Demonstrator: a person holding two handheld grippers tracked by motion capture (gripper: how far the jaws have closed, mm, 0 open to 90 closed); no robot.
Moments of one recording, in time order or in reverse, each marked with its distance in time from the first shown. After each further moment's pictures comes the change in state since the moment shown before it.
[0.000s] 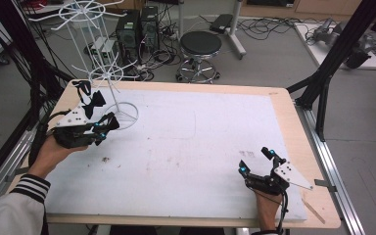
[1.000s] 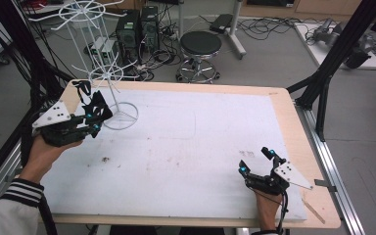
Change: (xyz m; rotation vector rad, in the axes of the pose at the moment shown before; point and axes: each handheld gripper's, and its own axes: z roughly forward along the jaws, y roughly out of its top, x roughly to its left) left arm -0.007 0.016 -0.038 -0.197 0.078 -0.033; right arm 0.000 0.000 0.000 0.003 -0.001 0.000
